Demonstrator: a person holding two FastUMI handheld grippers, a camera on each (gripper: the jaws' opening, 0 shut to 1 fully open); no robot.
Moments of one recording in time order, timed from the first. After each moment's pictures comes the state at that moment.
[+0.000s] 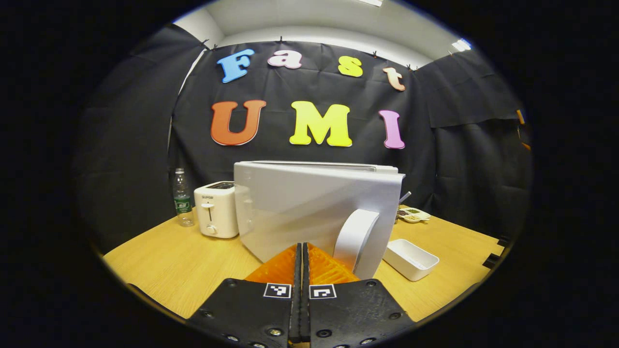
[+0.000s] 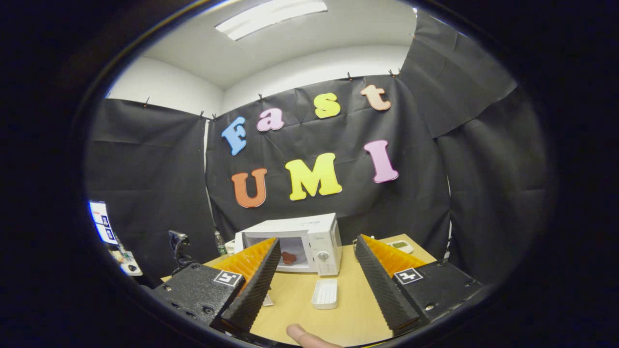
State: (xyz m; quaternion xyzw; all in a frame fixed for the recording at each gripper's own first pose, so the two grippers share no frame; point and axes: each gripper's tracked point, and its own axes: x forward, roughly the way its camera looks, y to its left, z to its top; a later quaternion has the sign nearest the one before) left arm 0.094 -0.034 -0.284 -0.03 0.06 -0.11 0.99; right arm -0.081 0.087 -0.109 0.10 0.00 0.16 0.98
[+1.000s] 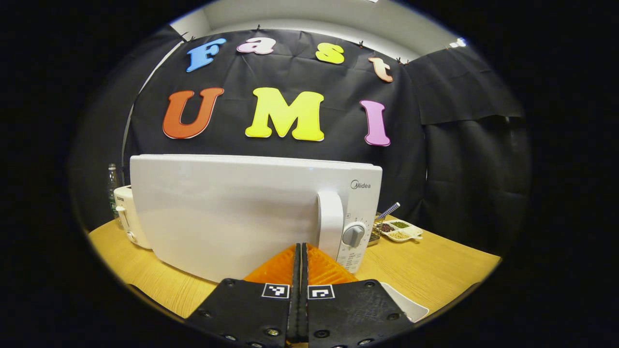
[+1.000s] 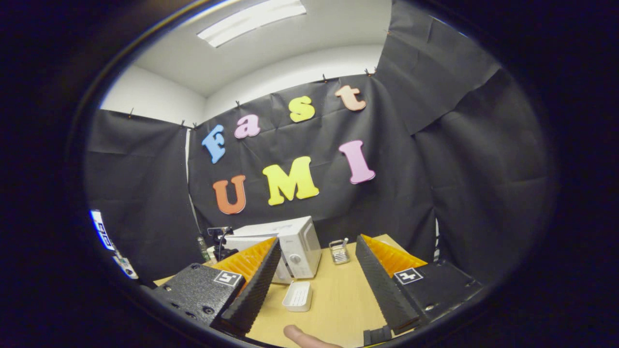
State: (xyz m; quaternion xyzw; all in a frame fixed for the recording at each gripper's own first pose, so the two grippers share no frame) left arm 0.231 -0.170 -0.291 -0.04 0.06 -0.15 0.99; right arm -0.053 0.005 -0.134 0.13 0.00 0.12 0.98
